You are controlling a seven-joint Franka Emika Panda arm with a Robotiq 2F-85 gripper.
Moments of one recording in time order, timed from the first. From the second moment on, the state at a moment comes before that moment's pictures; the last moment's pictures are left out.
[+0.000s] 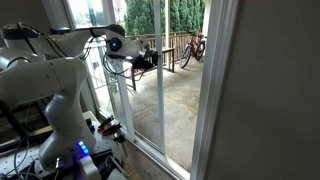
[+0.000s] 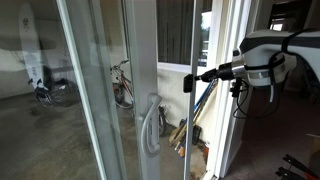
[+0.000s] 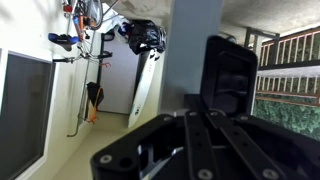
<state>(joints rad) 1.94 1.39 -1.67 -2.58 2.60 2.27 -1.55</state>
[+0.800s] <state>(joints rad) 1.93 1.39 -1.66 -2.56 2.60 2.27 -1.55</state>
